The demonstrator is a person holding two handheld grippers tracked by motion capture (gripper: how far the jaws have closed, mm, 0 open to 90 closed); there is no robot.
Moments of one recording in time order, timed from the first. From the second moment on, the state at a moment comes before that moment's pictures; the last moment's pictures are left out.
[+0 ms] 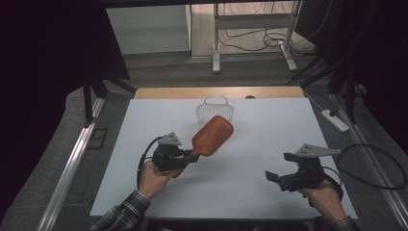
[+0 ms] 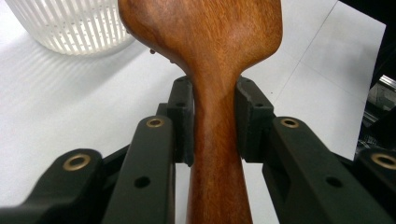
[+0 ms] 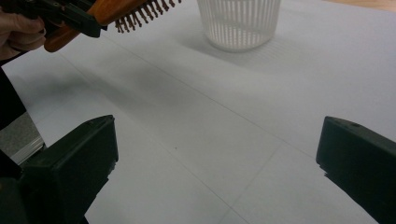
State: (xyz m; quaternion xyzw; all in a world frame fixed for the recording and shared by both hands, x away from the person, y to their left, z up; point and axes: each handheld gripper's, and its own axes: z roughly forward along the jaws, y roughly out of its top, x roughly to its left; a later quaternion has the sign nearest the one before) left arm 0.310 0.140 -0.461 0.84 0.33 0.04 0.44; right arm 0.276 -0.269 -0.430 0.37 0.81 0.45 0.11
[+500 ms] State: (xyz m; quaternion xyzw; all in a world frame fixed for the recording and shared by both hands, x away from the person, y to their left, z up) left arm 0.309 0.136 -0.460 0.83 0.32 0.04 0.45; right arm 0.296 -0.236 -0.425 0.35 0.80 0.47 0.09
